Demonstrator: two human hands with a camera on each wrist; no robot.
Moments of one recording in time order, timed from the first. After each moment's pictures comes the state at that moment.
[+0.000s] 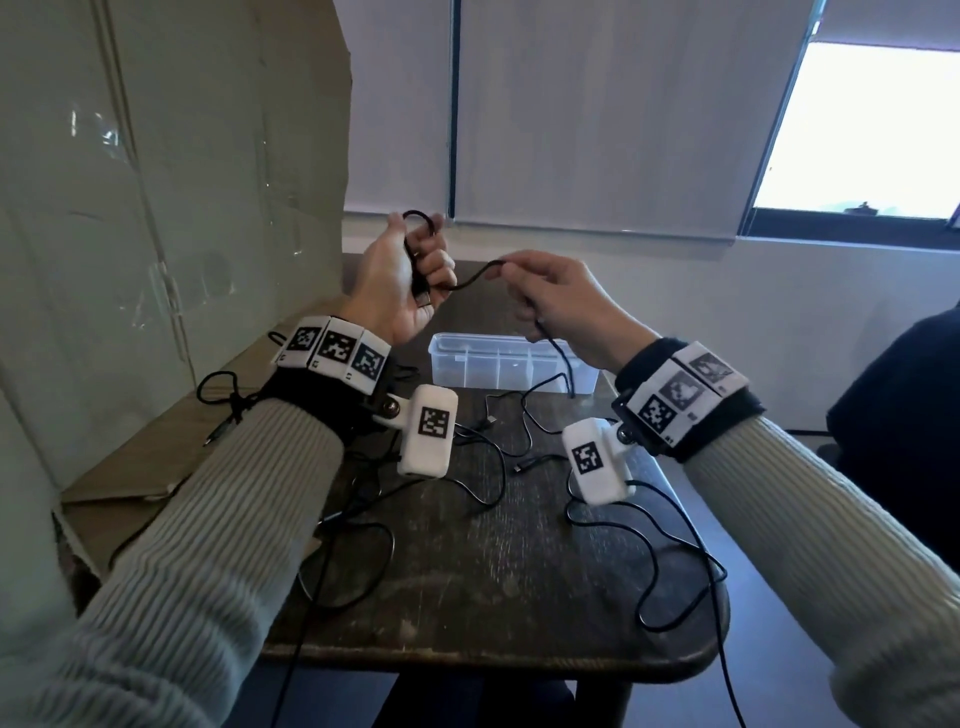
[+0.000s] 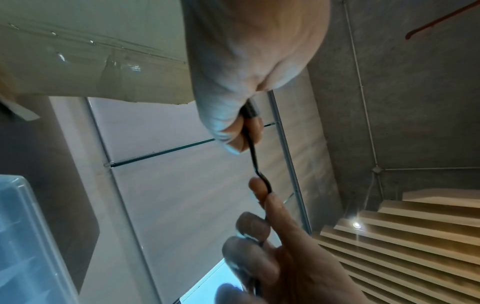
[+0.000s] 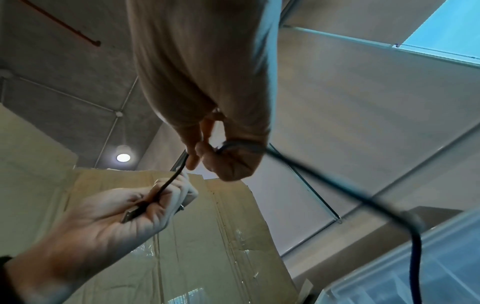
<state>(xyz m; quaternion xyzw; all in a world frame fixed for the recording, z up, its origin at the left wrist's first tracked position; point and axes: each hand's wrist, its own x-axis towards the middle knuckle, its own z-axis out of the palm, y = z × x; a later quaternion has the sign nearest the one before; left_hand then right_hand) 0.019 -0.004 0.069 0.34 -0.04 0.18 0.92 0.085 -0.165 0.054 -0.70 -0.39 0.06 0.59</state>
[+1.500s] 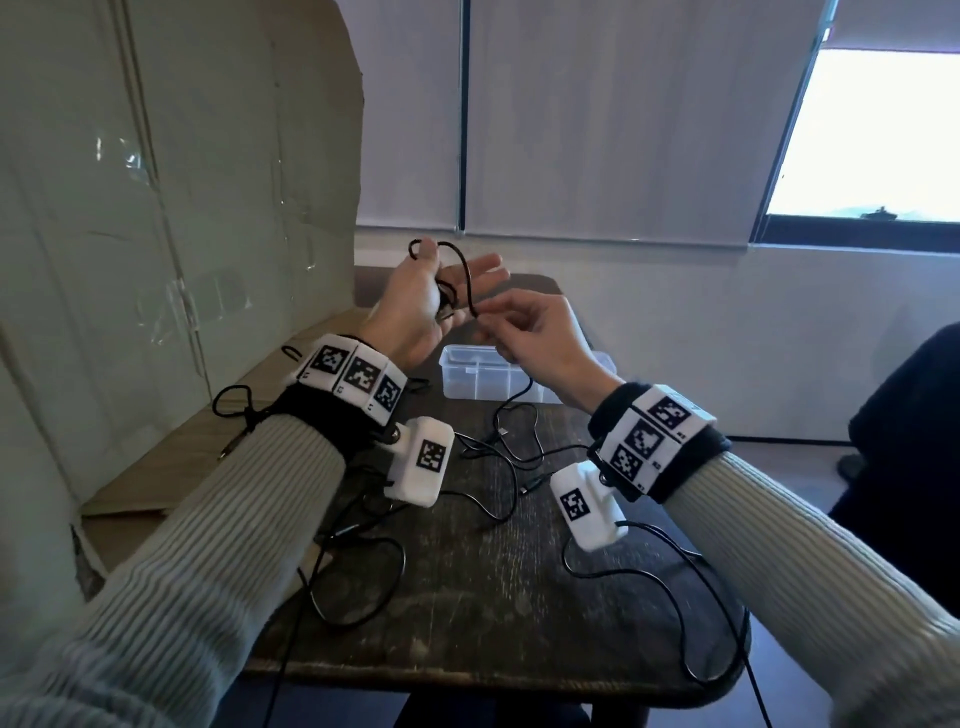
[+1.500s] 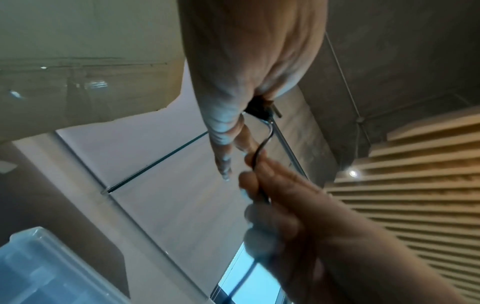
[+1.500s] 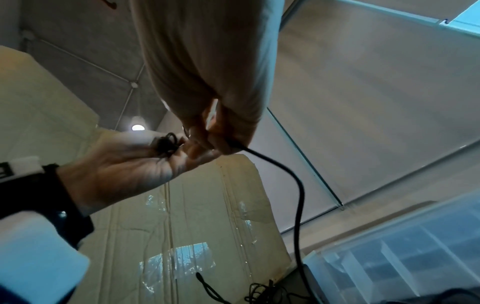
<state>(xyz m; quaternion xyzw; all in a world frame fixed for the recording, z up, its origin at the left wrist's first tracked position) 0.012 -0.017 0.060 0.54 -0.01 0.20 0.82 0.069 -0.141 0.026 -0.67 -0.40 -0.01 0.62</state>
